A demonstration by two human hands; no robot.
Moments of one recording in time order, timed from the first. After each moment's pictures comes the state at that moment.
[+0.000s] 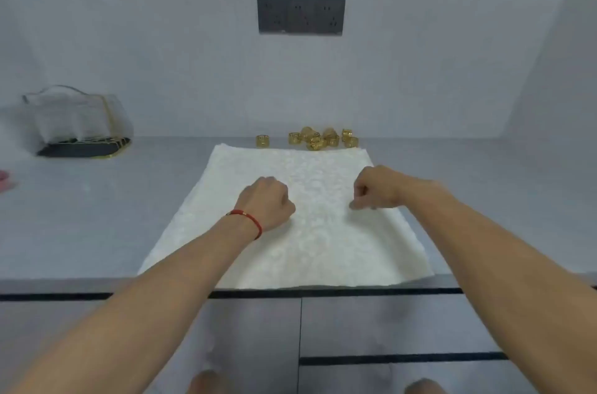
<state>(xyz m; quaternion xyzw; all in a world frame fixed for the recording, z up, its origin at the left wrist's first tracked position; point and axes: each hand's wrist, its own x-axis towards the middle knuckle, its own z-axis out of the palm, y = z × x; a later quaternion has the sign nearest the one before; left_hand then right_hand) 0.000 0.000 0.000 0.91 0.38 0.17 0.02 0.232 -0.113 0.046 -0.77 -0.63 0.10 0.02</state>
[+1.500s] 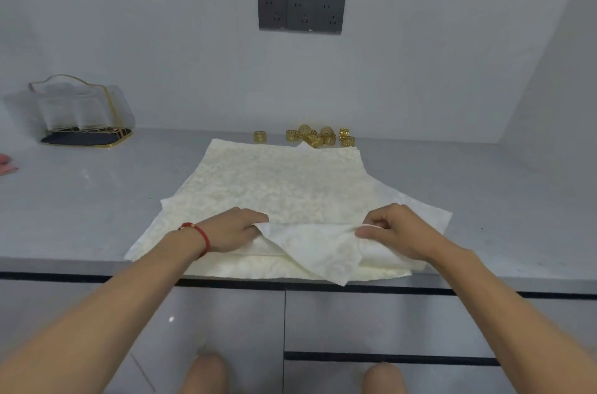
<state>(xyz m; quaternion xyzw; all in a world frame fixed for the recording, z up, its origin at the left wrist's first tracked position) -0.056 -0.020 -0.016 0.92 0.31 -0.01 0.23 0.249 -0.202 -0.017 -0.72 -0.62 0.17 0.27</state>
